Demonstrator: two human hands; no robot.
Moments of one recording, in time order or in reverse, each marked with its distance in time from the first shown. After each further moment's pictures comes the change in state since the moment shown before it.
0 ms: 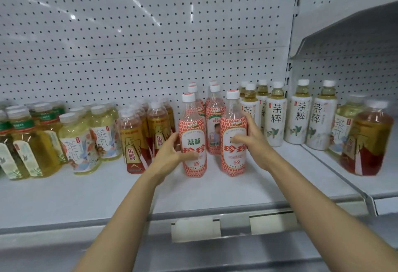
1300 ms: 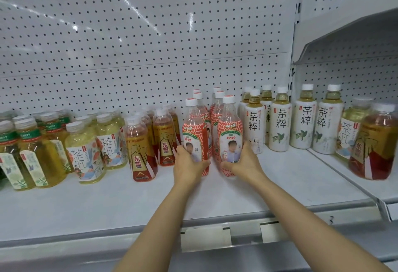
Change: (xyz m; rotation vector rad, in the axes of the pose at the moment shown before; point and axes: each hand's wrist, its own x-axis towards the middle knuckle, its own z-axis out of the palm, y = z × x) left_hand 0.026 -0.025 0.042 0.337 0.403 -0.079; right_hand 0.004 0.045 0.039 -0.550 0.266 0.211
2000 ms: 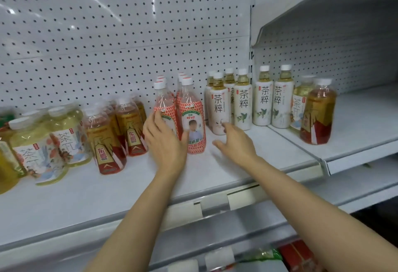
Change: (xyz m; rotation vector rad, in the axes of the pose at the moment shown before) left_hand -0.028 0.030 0.017 0.218 0.413 0.447; right_hand -0.021 0.022 -0.052 -0.517 0.137 -0.170
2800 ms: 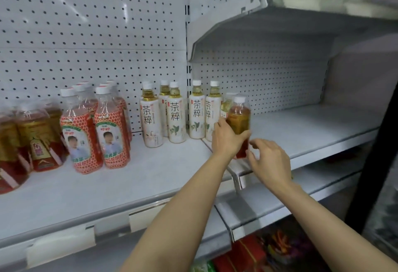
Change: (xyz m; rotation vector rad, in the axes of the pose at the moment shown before) left_hand -0.084 0.293 0.146 -0.490 -0.680 -0.053; right_hand -0.058 0.222 -0.145 -0.353 0.411 -0.008
